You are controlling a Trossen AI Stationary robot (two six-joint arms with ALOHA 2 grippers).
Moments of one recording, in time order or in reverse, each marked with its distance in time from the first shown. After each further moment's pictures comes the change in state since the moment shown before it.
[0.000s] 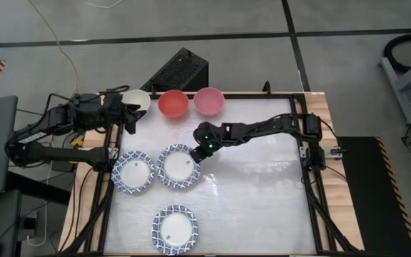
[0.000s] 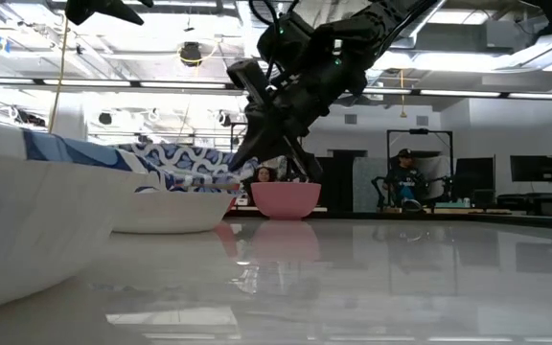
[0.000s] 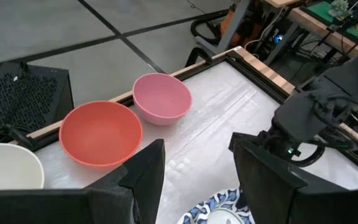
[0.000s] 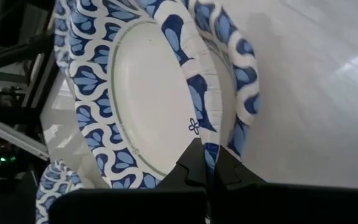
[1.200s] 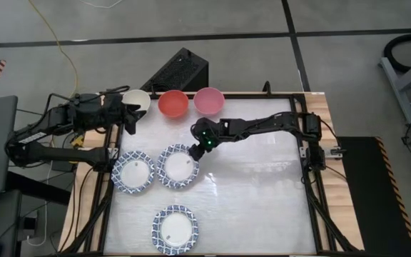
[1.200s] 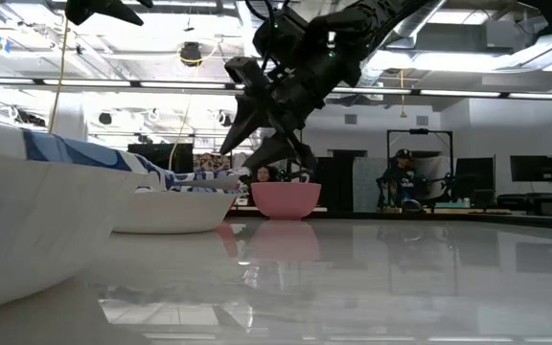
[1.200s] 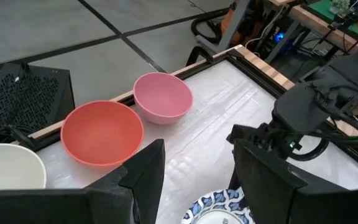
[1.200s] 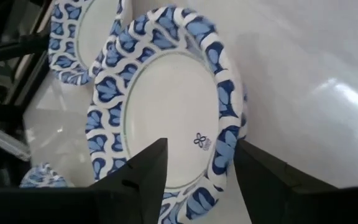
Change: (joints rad) left arm 0.000 0.000 0.000 -0.004 0.000 0.008; right arm -0.020 0.004 0.085 -0.109 0.051 -0.123
